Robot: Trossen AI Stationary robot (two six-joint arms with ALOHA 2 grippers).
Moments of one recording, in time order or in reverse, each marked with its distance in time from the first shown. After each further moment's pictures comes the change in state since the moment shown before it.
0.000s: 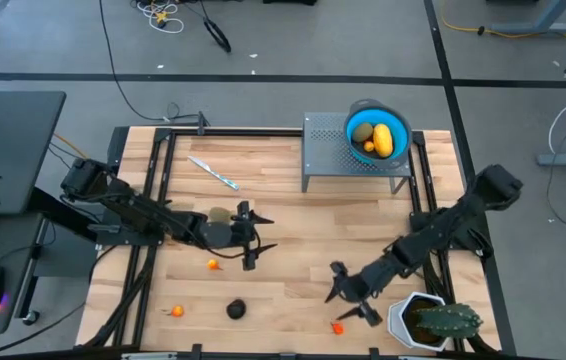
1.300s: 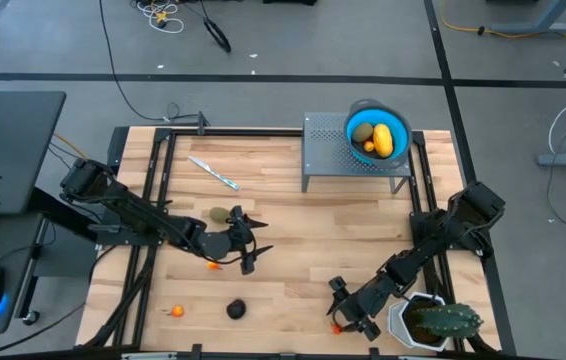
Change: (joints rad) left arm -0.068 0.002 0.000 -0.085 -0.130 -0.190; right arm 0.103 0.226 0.014 0.080 0.076 -0.069
